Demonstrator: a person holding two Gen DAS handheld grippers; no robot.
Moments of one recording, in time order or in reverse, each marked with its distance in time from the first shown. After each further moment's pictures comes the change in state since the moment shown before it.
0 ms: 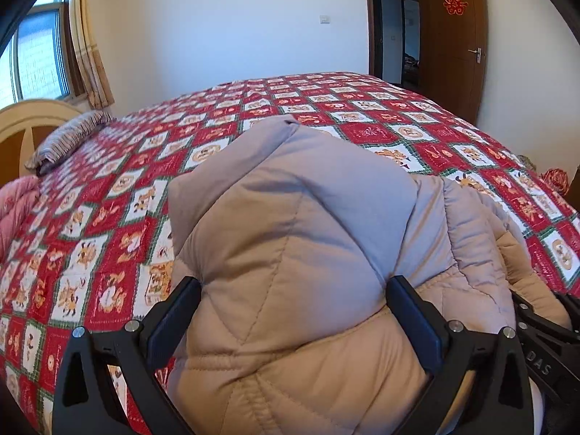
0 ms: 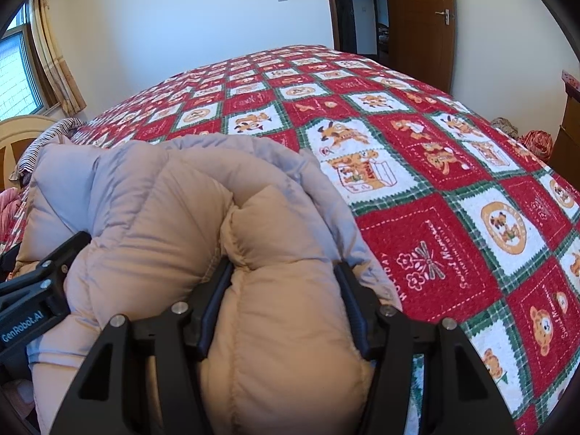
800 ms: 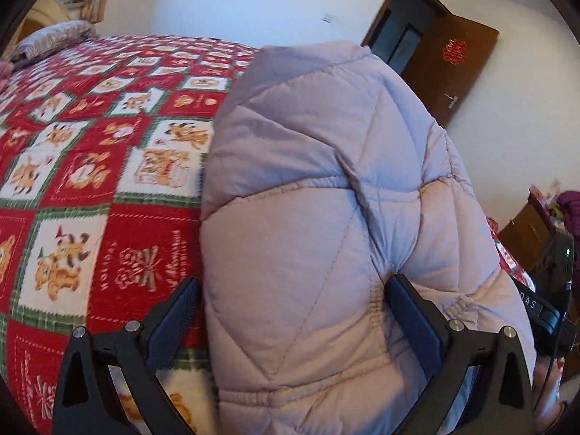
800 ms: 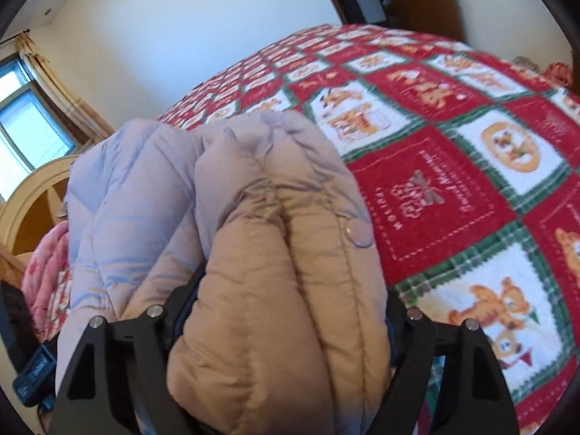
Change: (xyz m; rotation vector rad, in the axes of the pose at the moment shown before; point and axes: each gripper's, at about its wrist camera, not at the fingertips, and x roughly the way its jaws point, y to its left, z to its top) left arm -0.021 0.059 -0.065 -0.242 0.057 -0.348; right arm -0.010 -0.041 -0.019 0.177 0.059 0.270
